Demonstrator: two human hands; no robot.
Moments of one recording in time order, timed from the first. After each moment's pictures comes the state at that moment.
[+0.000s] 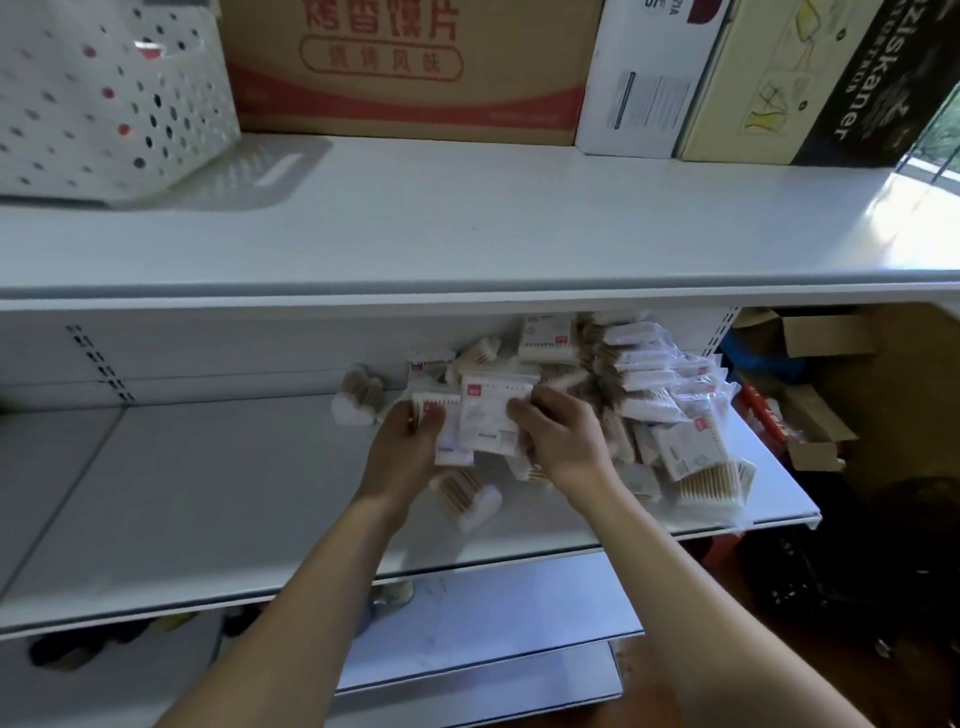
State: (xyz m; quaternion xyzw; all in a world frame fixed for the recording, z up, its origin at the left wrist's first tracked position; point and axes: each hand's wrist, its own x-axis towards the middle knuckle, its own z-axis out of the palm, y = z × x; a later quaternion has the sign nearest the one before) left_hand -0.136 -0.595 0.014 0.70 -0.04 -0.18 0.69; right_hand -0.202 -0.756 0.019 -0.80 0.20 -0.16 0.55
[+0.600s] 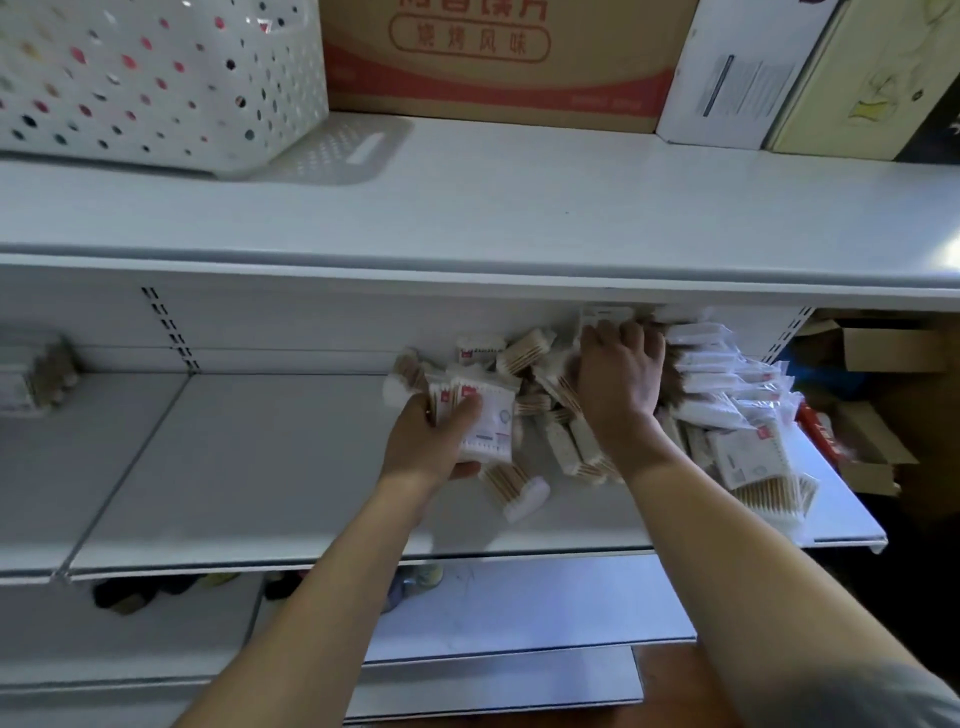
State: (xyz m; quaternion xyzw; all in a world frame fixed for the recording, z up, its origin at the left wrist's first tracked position) left_hand -0.129 -0.561 0.007 0.69 0.00 -0.19 0.70; right_hand -0.125 -0.797 0.010 -0.95 0.21 -0.20 -0.12
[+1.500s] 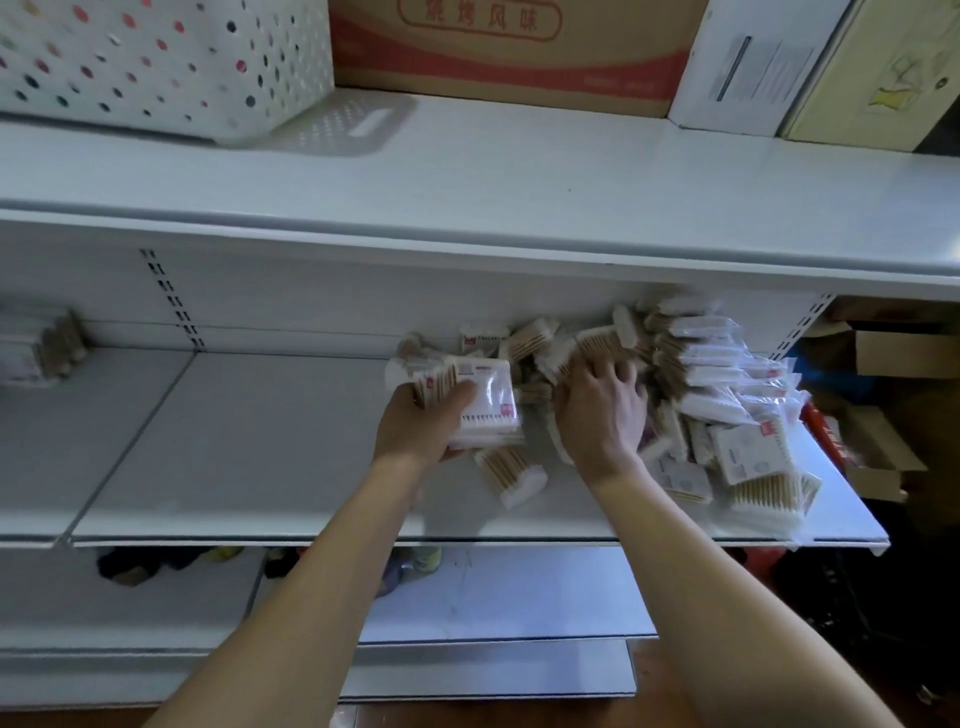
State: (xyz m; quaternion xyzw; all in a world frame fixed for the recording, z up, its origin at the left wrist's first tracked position) left_hand -0.132 -0.559 0.011 0.70 0.04 -0.17 0.69; right_hand -0.164 -0.759 -0.008 -0.96 0.22 -0.19 0.02
